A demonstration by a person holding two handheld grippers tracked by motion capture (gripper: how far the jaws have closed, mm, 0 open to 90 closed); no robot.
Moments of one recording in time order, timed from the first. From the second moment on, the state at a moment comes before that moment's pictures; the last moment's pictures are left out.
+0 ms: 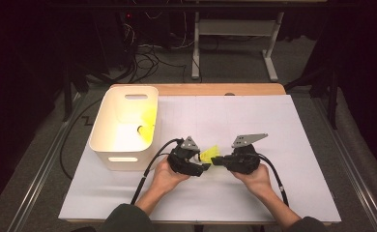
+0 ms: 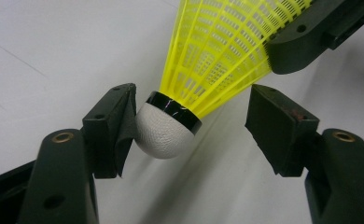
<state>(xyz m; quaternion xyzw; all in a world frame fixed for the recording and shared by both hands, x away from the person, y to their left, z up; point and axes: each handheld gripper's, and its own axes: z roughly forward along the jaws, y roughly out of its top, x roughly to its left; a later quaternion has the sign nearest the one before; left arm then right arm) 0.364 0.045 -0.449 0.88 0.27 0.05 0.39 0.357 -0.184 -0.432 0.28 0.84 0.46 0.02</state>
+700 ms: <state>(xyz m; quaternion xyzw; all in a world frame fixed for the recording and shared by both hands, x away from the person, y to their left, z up) 0.362 0.050 -0.443 0.89 0.27 0.06 0.37 0.359 -0.189 -0.433 0.29 0.84 0.46 0.04</state>
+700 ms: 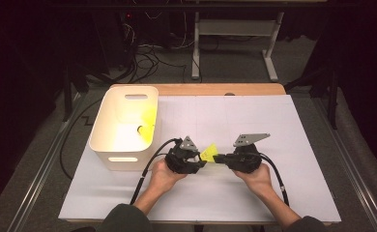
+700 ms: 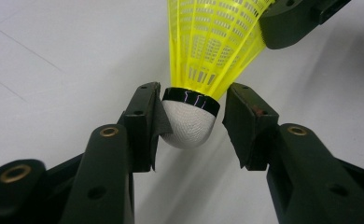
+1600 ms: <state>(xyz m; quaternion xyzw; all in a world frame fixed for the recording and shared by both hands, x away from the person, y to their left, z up) 0.357 0.049 -0.440 0.89 0.26 0.07 0.37 0.360 -0.191 -0.433 0.30 0.83 0.46 0.06</state>
